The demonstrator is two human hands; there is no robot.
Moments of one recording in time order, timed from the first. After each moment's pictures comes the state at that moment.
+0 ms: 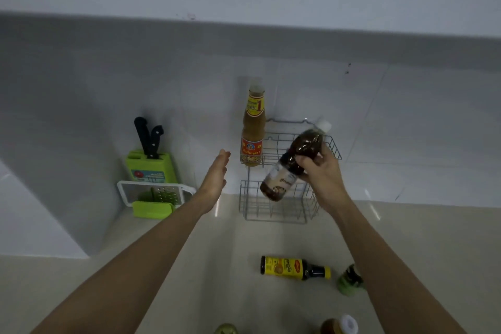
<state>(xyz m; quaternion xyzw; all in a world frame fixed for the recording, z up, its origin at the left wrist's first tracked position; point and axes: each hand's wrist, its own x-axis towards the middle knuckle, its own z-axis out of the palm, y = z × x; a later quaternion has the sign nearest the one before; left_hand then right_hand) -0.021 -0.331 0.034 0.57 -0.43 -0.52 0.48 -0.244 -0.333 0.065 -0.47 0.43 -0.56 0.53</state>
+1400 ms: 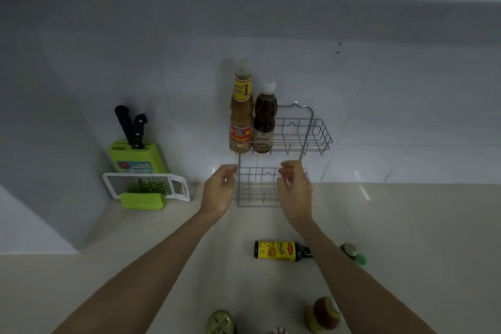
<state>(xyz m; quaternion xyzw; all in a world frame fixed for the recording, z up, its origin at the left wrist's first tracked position) -0.047 -0.313 -0.014 0.62 -0.52 -0.36 0.46 -0.219 -0.319 -0.024 -0.59 0.59 -0.50 0.24</state>
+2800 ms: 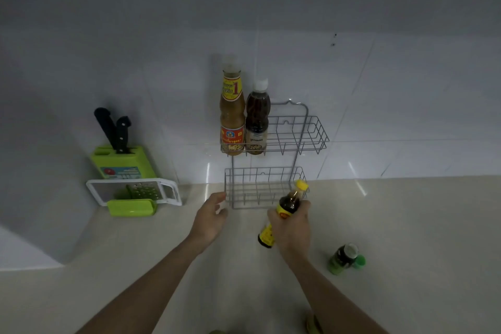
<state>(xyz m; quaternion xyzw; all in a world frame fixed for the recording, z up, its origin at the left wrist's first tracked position) -0.033 -0.304 -0.076 0.66 -0.52 -0.43 0.34 -0.216 -0.290 -0.092 -0.40 0.76 -0.42 0.29</state>
